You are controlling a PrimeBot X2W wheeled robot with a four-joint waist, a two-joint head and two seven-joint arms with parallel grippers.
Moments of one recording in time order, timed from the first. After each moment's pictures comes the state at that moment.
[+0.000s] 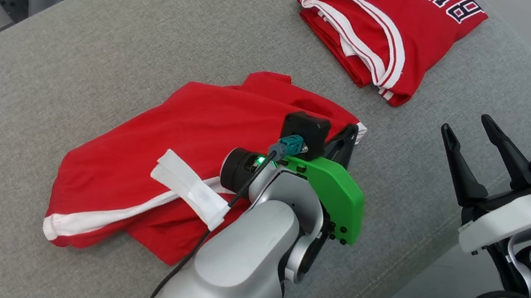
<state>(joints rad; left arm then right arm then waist) -0.88 0.05 -1.25 0.52 -1.00 0.17 -0.04 -0.10 -0.05 -0.01 0.12 0.21 0.13 -0.26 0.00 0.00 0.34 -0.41</state>
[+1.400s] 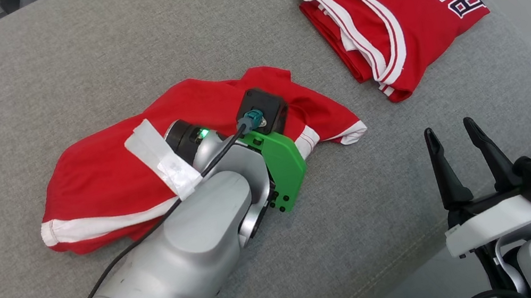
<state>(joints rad) -1.00 0.05 -1.28 0.80 -0.89 0.14 -0.05 -0.11 -0.05 0.04 0.13 0.21 0.13 -0.26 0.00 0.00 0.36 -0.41</state>
